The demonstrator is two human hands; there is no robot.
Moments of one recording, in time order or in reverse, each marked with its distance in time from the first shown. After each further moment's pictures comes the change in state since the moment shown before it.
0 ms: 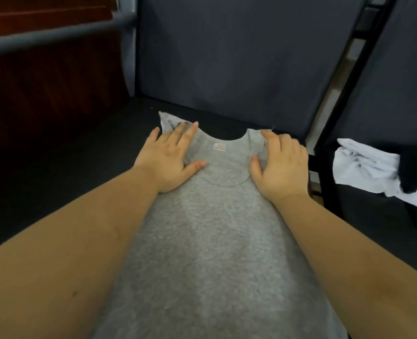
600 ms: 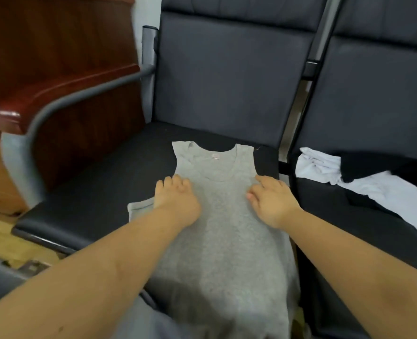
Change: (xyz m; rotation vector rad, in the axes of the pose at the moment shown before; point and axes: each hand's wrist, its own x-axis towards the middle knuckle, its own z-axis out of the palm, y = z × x) left_hand -0.133 0.074 -0.054 0.043 -0.261 -0.298; right_hand -0.074 -0.021 -0.114 -0.111 -0.700 -0.057
